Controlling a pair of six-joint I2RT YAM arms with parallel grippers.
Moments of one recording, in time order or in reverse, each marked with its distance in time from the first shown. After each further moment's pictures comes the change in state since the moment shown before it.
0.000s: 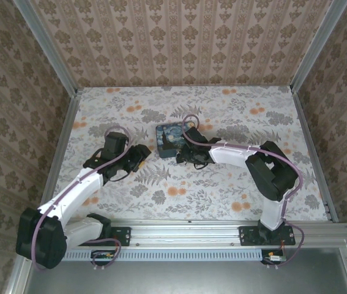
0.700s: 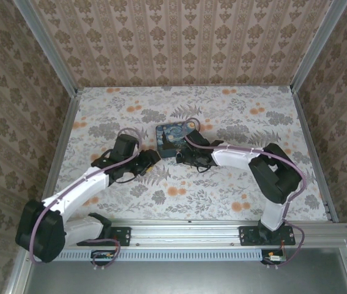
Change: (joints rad) left arm -0.123 0.069 -0.003 0.050 0.040 0.058; right arm 0.000 -0.067 -0.078 -0.005 -0.011 -0.042
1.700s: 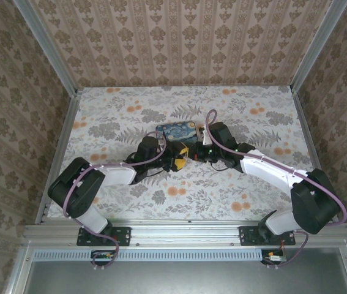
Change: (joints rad) left arm -0.161 0.436 -0.047 0.877 0.116 -0.697; right arm -0.098 -0.370 -0.158 0.137 -0.415 -0.106
